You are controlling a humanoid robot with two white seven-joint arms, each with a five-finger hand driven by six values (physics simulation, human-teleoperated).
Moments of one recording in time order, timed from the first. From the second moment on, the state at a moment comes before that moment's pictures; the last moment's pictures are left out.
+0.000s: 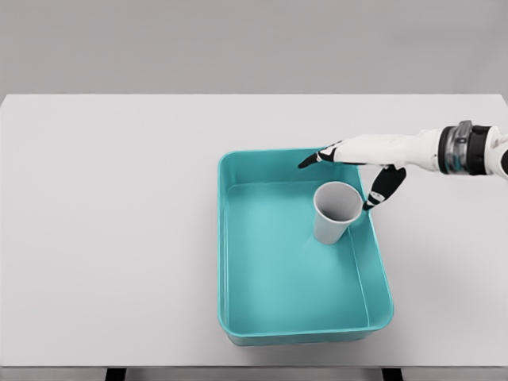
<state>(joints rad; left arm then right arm) 0.02 0.00 -0.04 -0.09 0.06 0.01 -0.02 -1.00 -0.97 1.10 -1.76 -0.12 -0.06 0.61</state>
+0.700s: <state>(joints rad) 0.02 0.00 -0.04 -0.09 0.06 0.01 -0.02 -1.03 -1.07 1.02 -1.76 -0.14 -0.10 0.61</state>
